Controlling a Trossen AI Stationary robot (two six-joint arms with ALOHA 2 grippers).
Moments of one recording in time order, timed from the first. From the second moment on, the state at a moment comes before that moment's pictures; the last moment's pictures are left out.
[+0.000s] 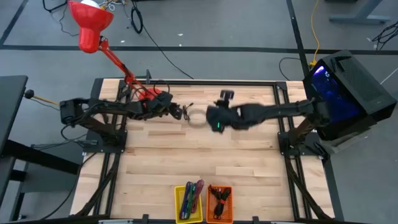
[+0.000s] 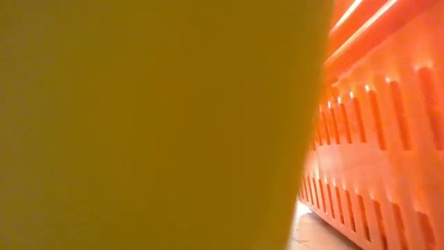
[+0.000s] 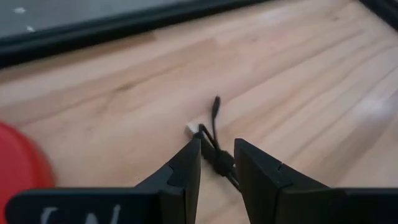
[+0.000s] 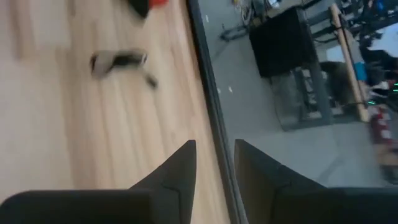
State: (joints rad) left arm 0.35 1.40 0.61 0.12 -0.32 -0.57; right arm 0.07 1.68 1.51 -0.84 0.78 -0.15
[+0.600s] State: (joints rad) left arm 0.40 1.72 0.61 0.39 -0.16 -0.67; right arm -0.17 1.60 1.51 -0.63 0.38 -0.18
